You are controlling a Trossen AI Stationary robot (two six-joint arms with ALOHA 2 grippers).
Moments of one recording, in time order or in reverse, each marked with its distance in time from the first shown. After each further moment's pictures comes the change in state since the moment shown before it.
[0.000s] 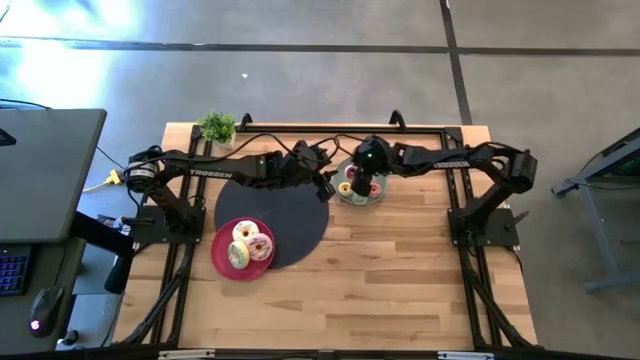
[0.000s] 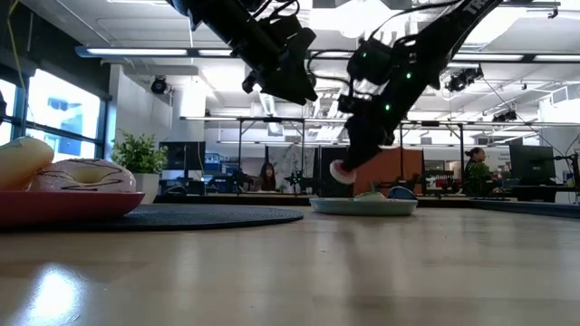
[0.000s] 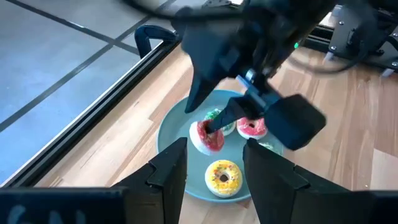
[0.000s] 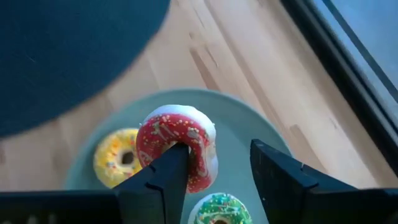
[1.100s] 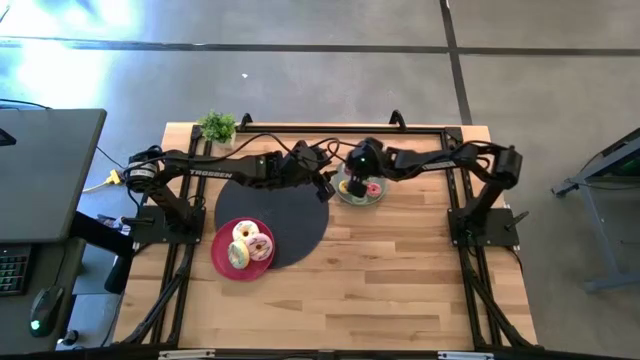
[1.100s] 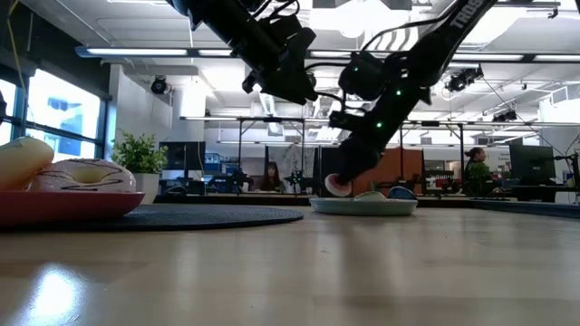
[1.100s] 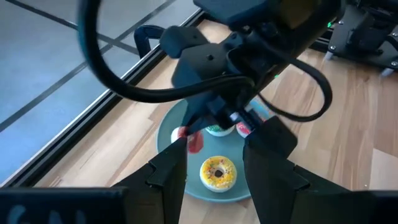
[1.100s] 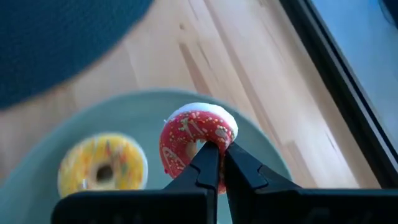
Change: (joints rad) left arm 0.000 0.000 0.000 -0.001 0.001 0.000; right arm 0.009 0.107 0.000 0.117 0.085 -0.105
